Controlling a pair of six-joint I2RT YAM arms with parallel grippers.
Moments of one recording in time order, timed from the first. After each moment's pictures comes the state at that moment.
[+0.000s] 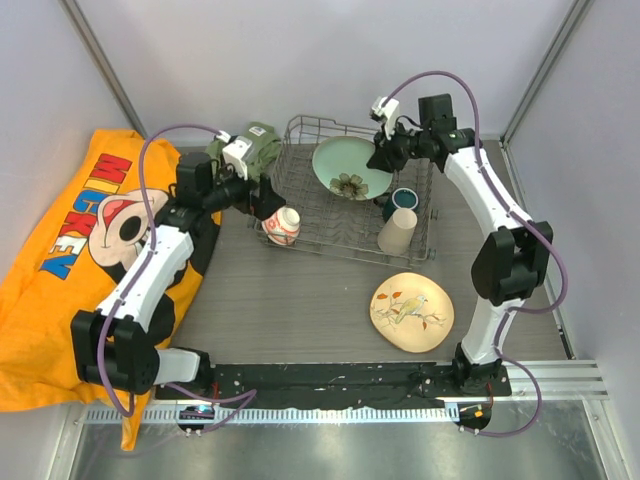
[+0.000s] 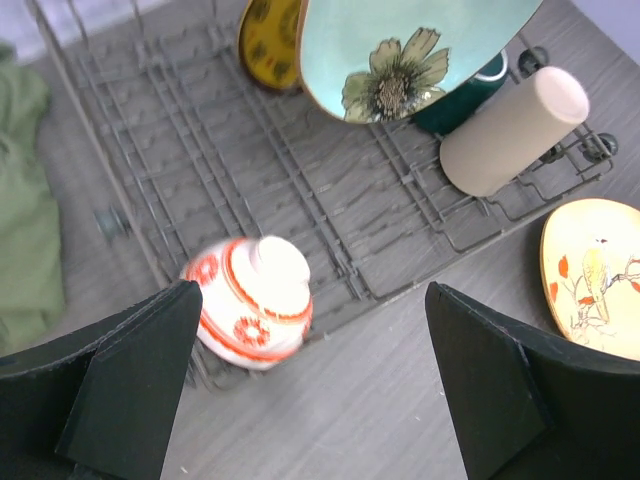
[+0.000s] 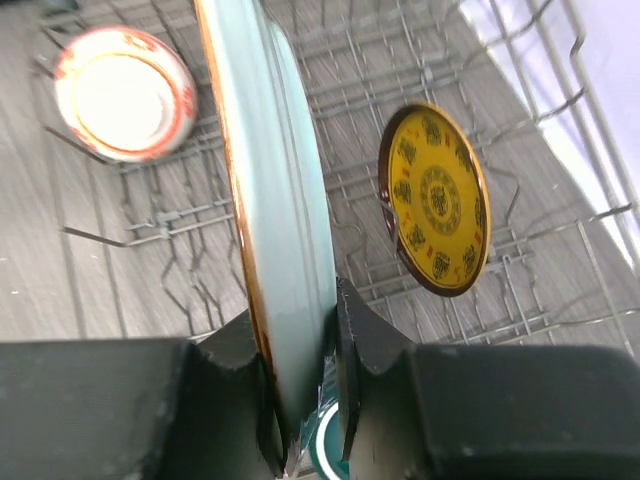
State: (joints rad) left arm -0.21 1.31 1.09 -0.19 0.54 0.01; right arm 0.22 1.89 1.82 -0.62 -0.68 -0.55
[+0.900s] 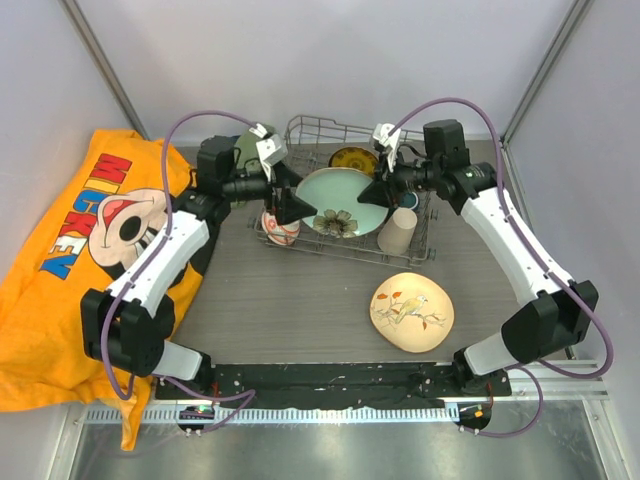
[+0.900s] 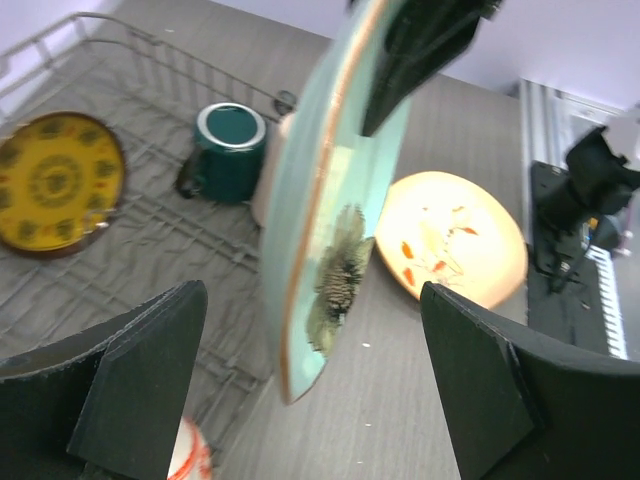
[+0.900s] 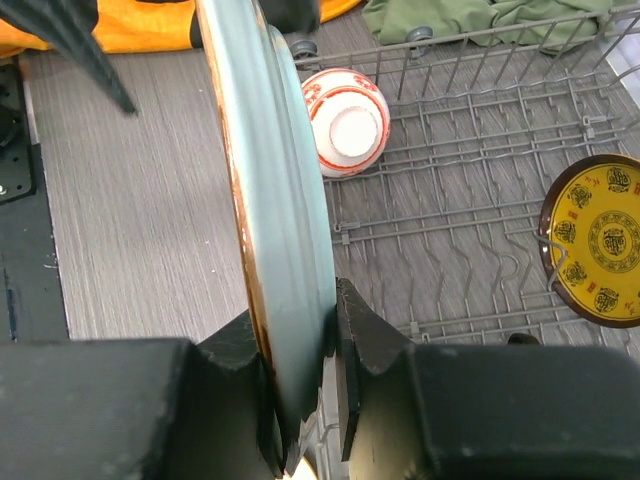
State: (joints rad) left arm -0.33 1.42 1.26 -0.12 0.97 0.11; right arm 0.32 1.48 1.50 -0.62 -0.82 -0.44
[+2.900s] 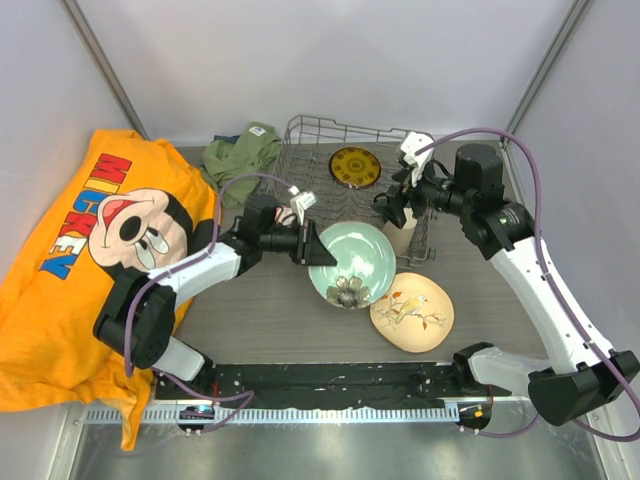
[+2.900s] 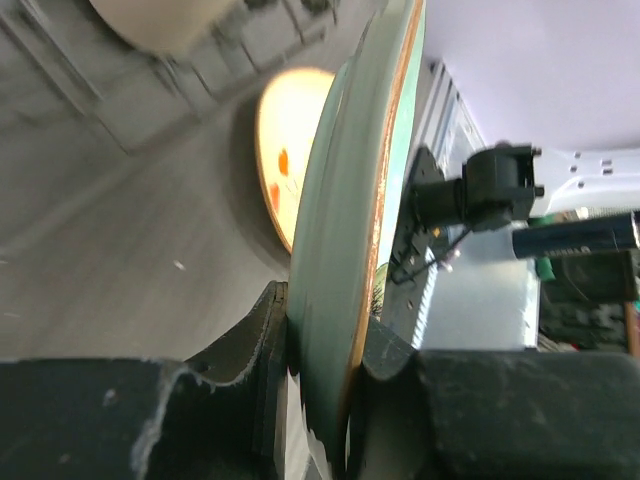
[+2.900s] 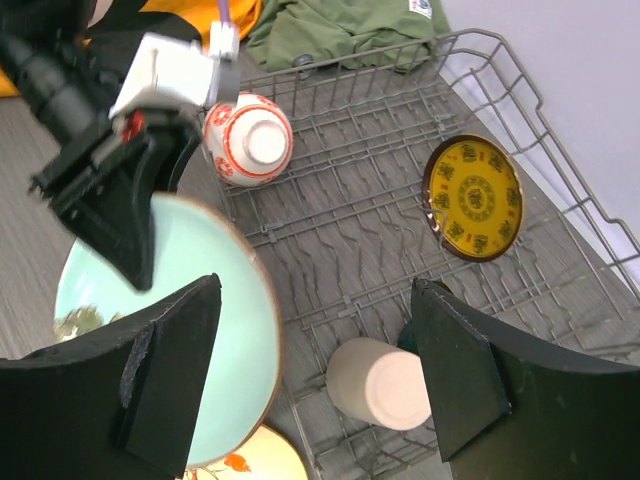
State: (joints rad) left arm -0.50 1.48 0.87 0.15 0.85 -0.49; right arm 0.35 1.16 1.30 -0.49 -0.55 -0.36
